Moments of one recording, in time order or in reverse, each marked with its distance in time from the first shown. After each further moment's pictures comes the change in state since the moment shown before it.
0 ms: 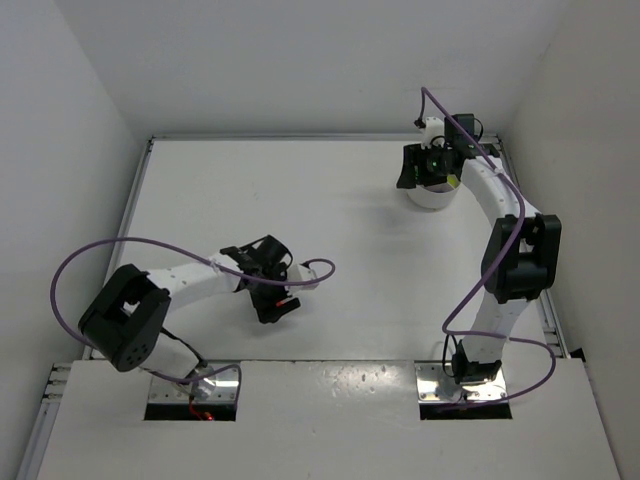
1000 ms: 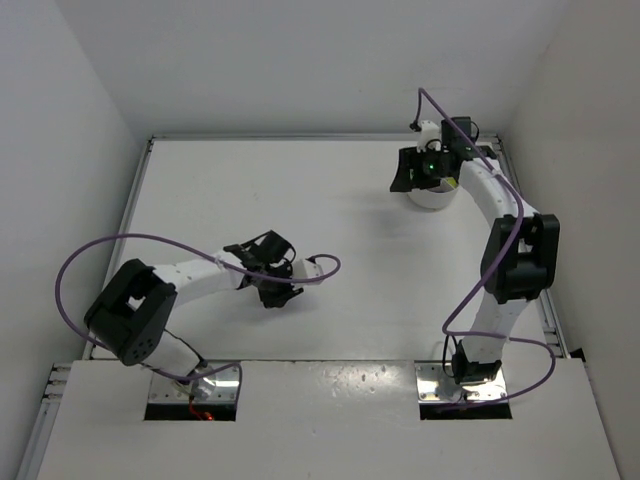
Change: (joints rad) left arm 0.005 0.054 0.019 0.108 0.026 0.045; right arm 0.007 0.000 -0.011 0.003 -0.065 0.002
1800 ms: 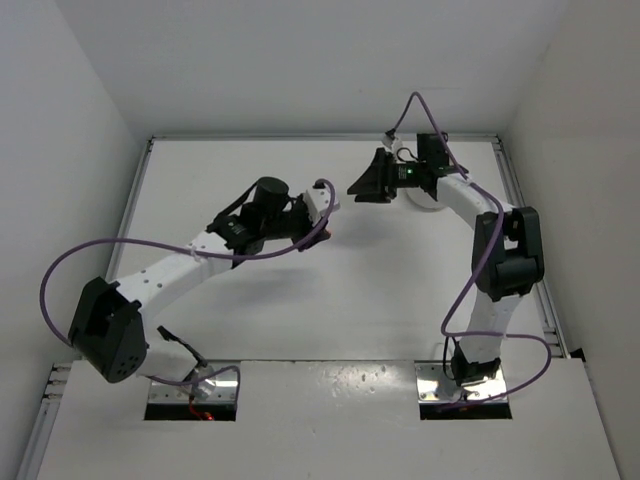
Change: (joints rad) left arm 0.010 -0.142 0.274 0.284 0.162 -0.266; right arm 0.109 0.031 -0.183 0.429 -0.656 0.637
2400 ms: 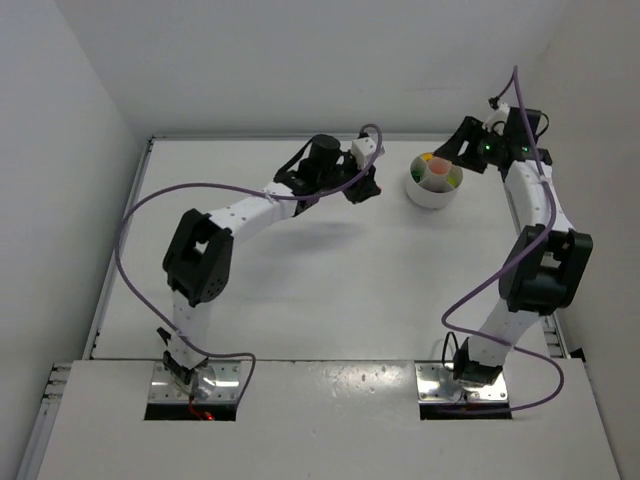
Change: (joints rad) left arm 0.001 0.587 0.552 0.171 0.063 -0.201; right arm -0.341 -0.087 0.199 -0.234 0.534 -0.247
